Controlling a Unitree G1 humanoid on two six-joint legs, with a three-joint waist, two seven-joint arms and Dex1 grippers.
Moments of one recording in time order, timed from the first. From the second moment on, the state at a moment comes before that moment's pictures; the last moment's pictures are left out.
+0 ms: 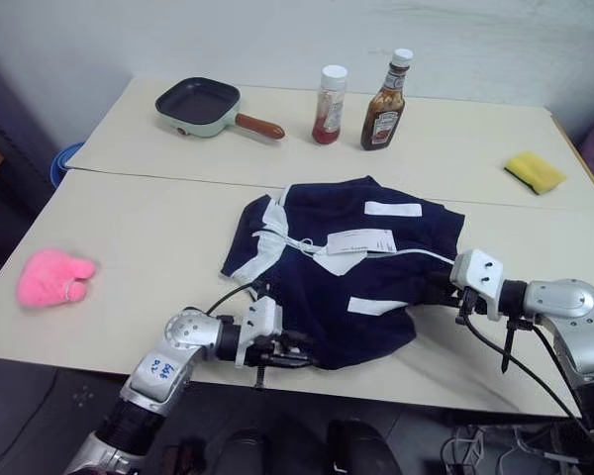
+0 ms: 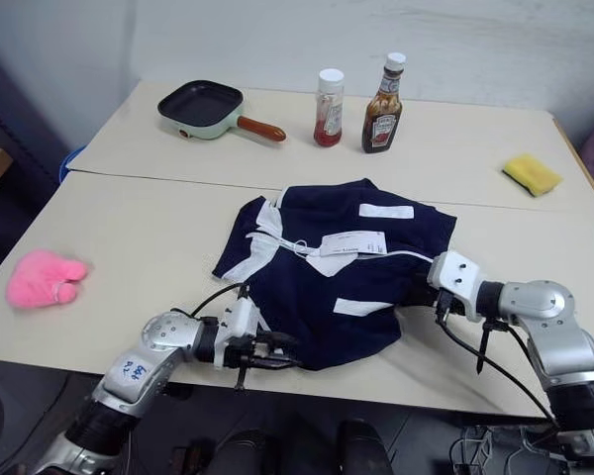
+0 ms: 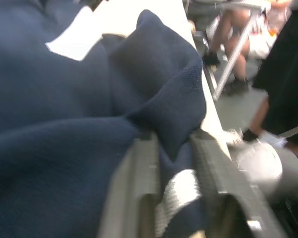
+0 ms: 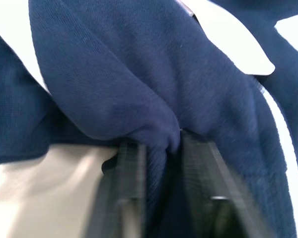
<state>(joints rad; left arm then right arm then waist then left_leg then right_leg) -0.22 0.52 -0.27 -0.18 -0.32 0.29 -1.13 -0.26 -0.85 -0.02 0.12 0.22 -0.01 1.07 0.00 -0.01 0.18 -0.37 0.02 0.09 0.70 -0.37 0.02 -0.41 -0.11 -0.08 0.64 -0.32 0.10</state>
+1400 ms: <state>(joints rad) -0.61 0.58 -0.12 0.55 0.02 -0.55 -1.06 -0.02 -0.91 -0.10 -0.27 0.22 0.08 1.02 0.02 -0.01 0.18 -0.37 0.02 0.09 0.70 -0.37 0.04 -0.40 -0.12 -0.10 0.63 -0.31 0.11</state>
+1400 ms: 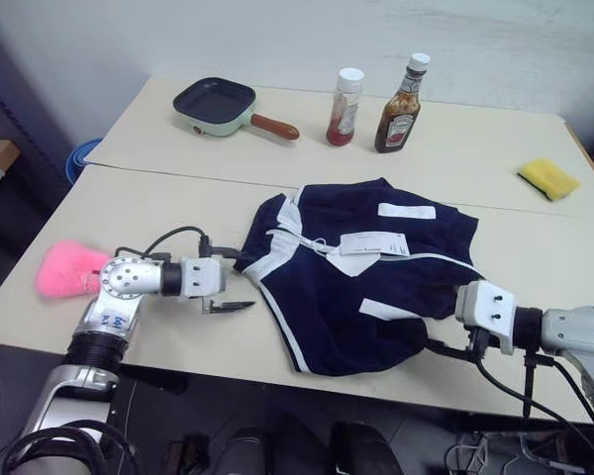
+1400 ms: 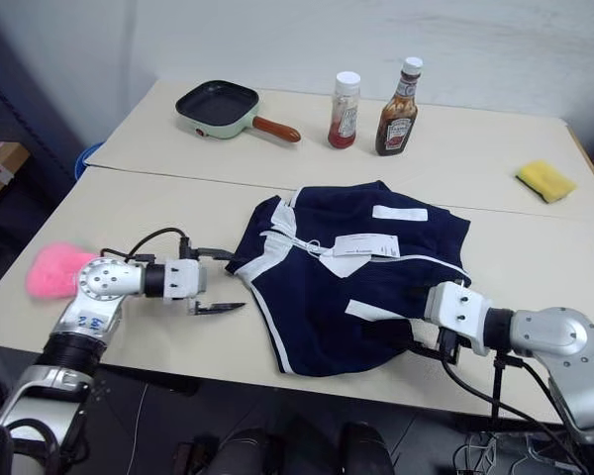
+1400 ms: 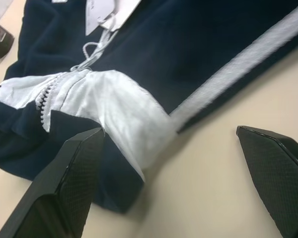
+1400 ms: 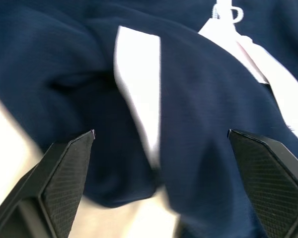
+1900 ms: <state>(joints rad) -0.59 0.60 -0.17 0.55 0.01 -0.50 -1.07 0.05 -0.87 -0.10 -0.23 0.33 0.08 1.11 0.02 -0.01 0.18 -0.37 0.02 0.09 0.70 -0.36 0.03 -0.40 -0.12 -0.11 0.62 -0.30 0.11</state>
